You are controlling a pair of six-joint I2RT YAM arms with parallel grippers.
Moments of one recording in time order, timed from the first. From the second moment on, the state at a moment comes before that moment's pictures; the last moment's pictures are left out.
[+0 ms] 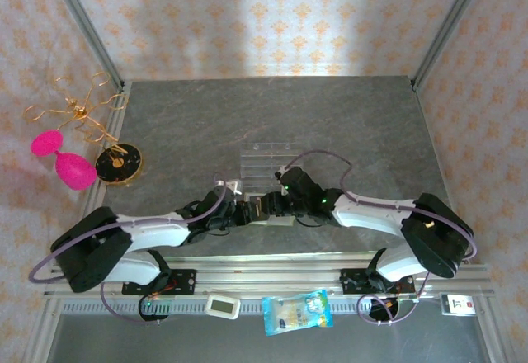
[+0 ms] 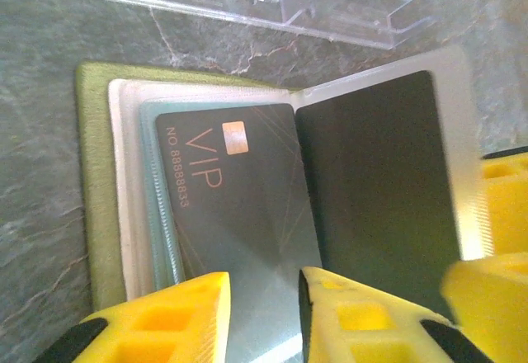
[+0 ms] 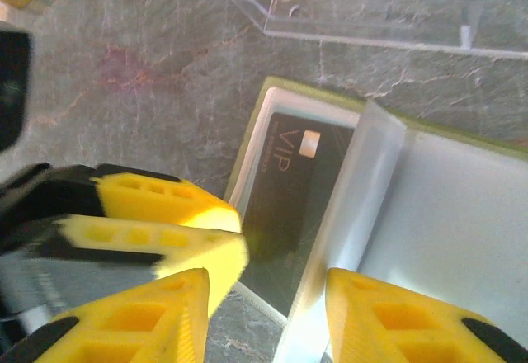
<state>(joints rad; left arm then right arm) -0.77 1.28 0.33 0.26 0.09 -0.91 0.89 1.42 0.67 -0.04 -0.19 0.77</state>
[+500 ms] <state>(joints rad) -0.71 0.89 0.26 0.00 -0.11 -0.93 0.98 1.53 0.84 -0.10 -0.14 0.67</state>
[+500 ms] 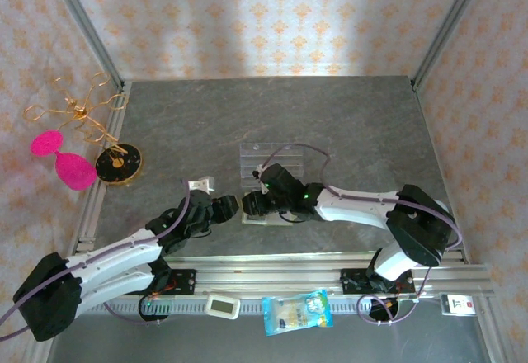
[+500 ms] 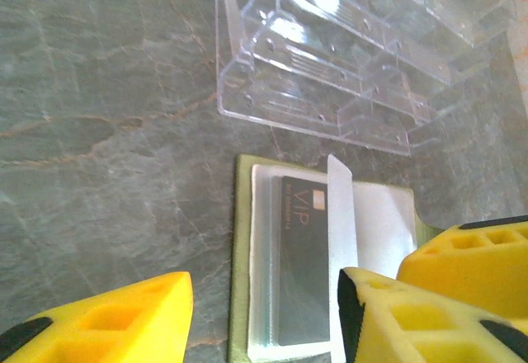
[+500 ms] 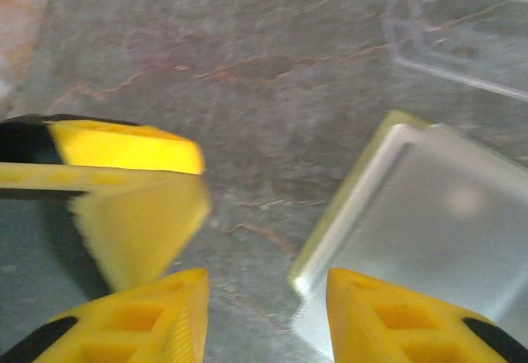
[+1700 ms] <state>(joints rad) -0.71 0.98 0.24 0.13 0.01 -0.90 1.12 1.69 0.86 -0.16 0.29 0.60</state>
